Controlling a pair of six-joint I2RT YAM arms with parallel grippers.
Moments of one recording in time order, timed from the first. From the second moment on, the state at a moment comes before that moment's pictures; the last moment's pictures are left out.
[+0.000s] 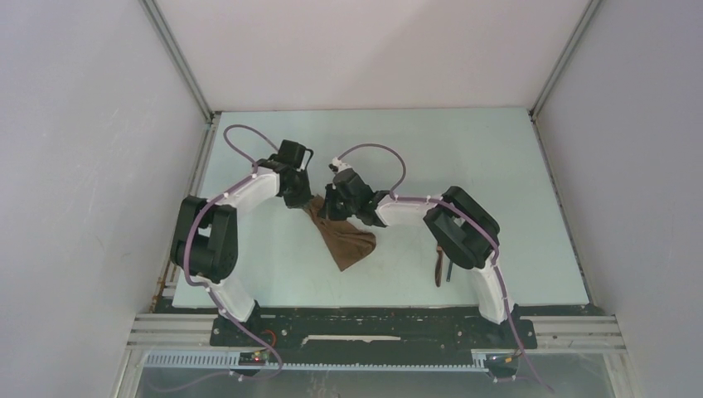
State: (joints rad) left arm -0.30 1.72 1.17 -0.59 -0.01 -0.50; right arm 0.85 2.12 1.37 0.15 -0.15 0.72
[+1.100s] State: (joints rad) left arm -0.24 1.66 1.05 -0.53 0.04 -0.53; right arm 0.80 2.20 1.33 0.36 -0.40 0.57
